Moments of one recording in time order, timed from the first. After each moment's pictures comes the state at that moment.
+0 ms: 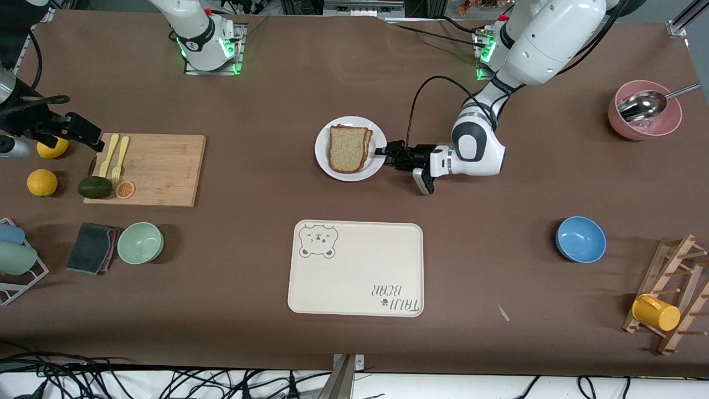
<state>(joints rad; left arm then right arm) -0.13 0.64 -0.37 -2.14 -1.50 2.24 1.18 0.00 0.00 0.00 -1.67 0.00 1.70 0.08</state>
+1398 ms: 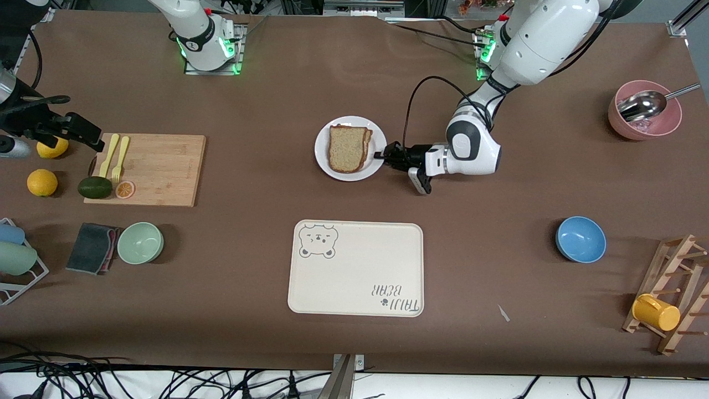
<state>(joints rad) -0.16 0.65 -0.36 -2.13 -1.50 2.28 1.18 0.00 0.00 0.00 -1.67 0.00 1.70 0.08</state>
